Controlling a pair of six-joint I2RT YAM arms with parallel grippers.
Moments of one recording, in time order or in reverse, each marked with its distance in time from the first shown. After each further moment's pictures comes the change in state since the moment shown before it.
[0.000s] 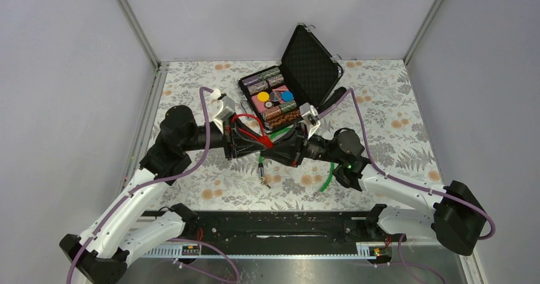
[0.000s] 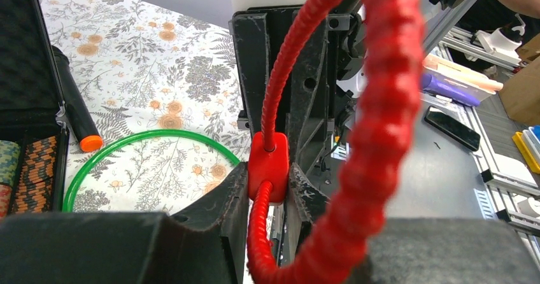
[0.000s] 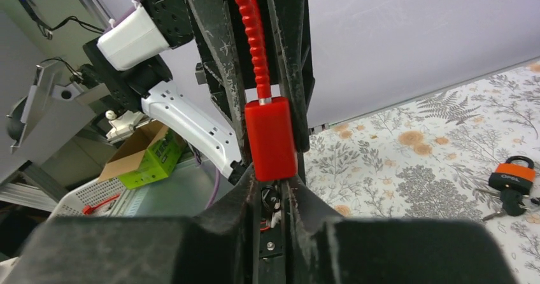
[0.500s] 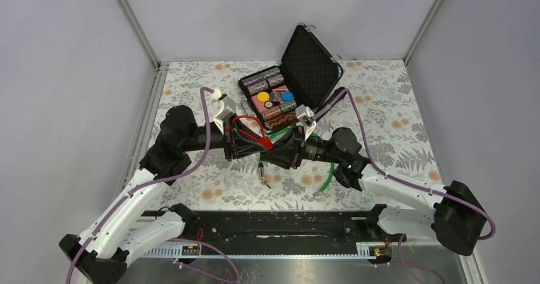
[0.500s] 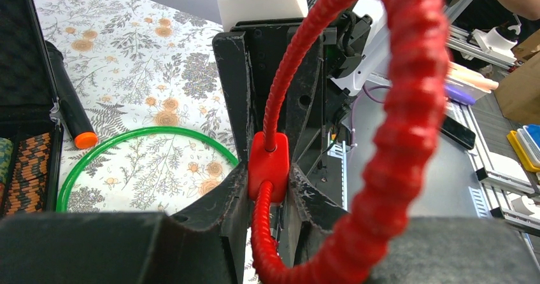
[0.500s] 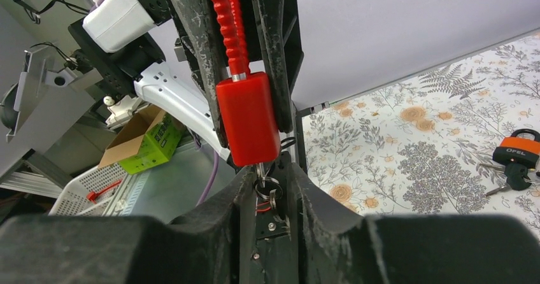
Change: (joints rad) left arm -0.001 -0.002 0.011 -0.023 -0.005 -0.007; right arm 0.000 0.000 0.009 -0.087 -0.033 -0.022
